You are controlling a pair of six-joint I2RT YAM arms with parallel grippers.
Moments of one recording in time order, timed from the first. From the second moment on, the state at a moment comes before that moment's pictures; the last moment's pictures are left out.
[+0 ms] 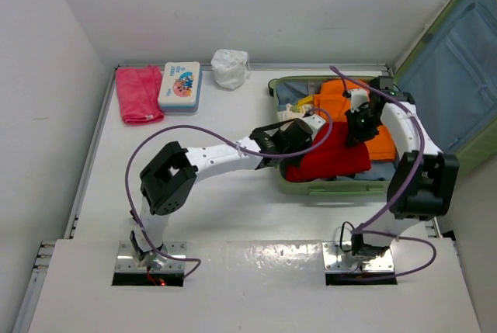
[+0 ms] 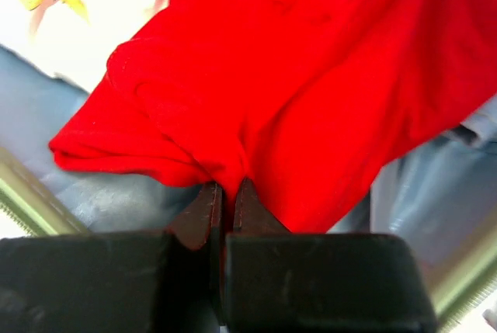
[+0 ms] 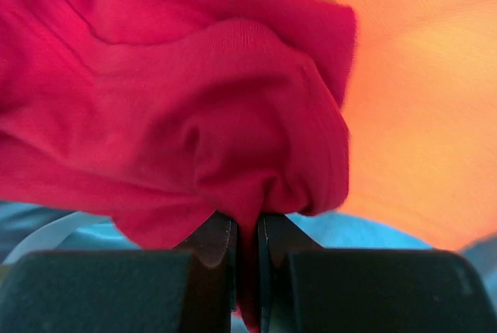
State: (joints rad) left arm -1.00 1.97 1.55 -0.27 -0.16 -0.25; right arm -0.12 1.59 1.26 -0.91 -0.23 -0.35
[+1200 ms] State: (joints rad) left arm 0.08 2.01 1.68 -0.37 -0.24 -0.17; right arm 0.03 1.44 1.46 -0.93 -0.16 -0.19
